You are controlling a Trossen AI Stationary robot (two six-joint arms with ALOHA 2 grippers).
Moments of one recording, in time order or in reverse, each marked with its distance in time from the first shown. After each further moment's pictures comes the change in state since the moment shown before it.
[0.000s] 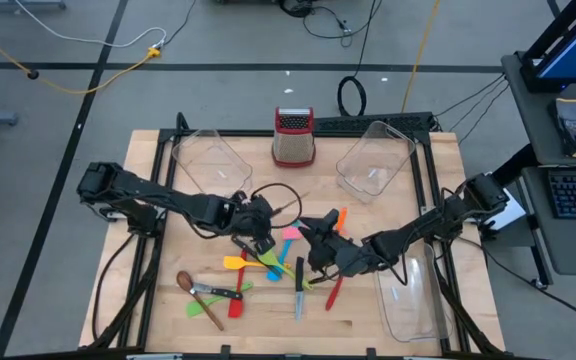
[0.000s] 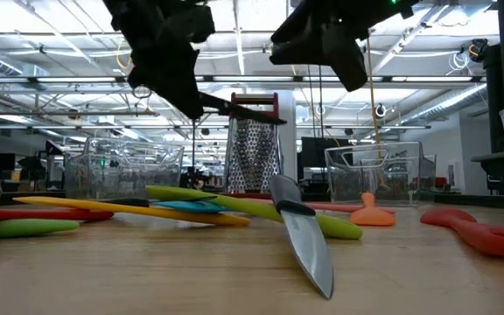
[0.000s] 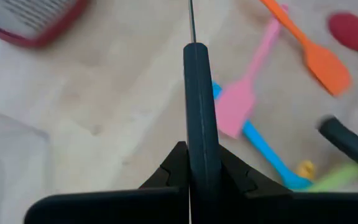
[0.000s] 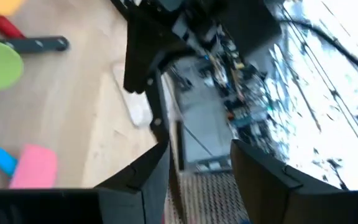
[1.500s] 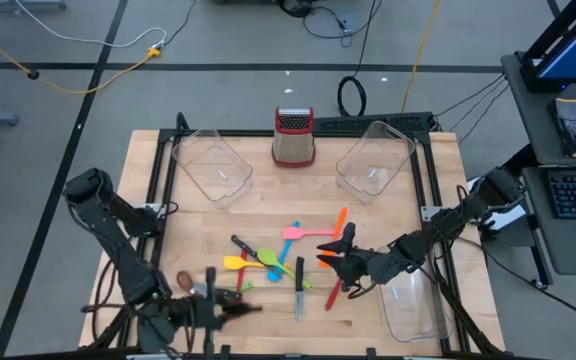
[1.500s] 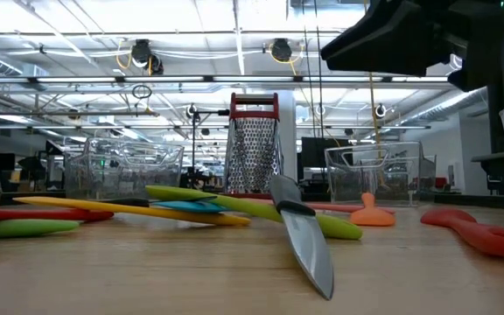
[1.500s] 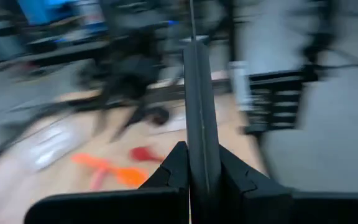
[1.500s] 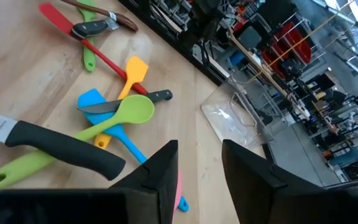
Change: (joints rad) left arm -0.738 -0.033 0.000 0.673 -0.446 0.495; right arm 0.120 -0.166 -0.292 0.113 -0.282 0.337
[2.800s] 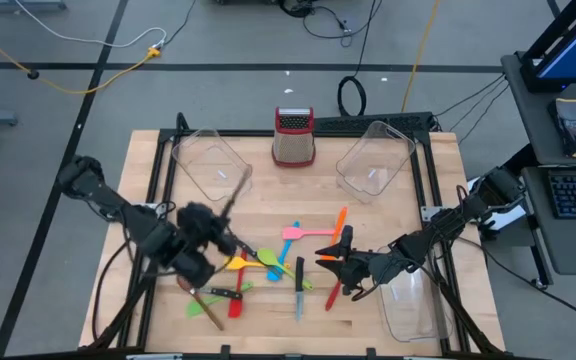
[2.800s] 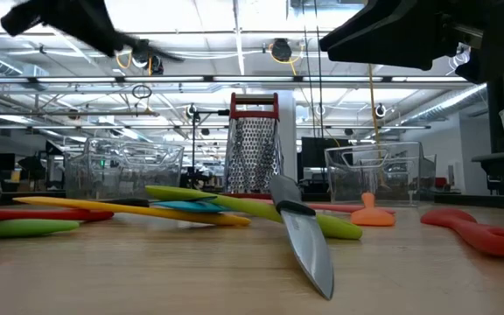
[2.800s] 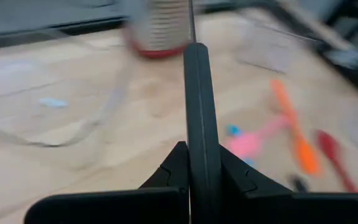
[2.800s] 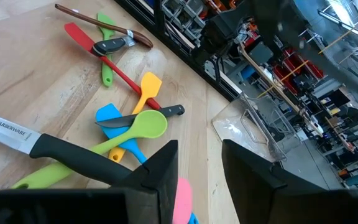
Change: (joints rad) left arm 0.363 -0.182 0.000 -1.267 -0.017 -1.547; right arm 0.001 0.001 0.000 0.031 -0.073 -0.026
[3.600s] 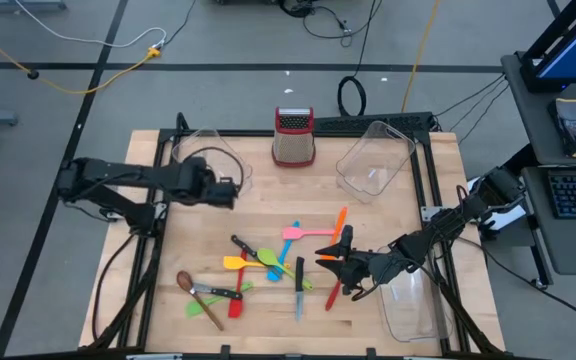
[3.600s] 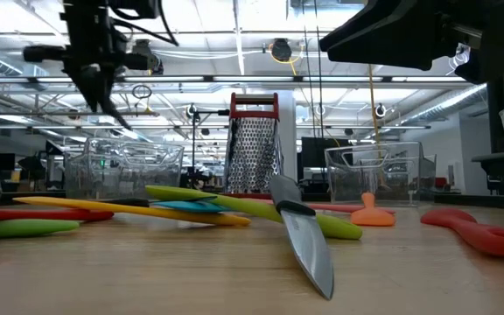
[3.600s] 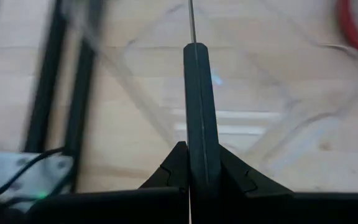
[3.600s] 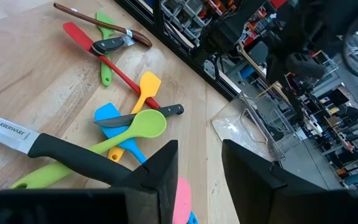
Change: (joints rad) left arm 0.603 0.010 0.000 -0.193 0.388 0.120; right arm 0.000 0.000 0.000 0.000 0.004 0.000
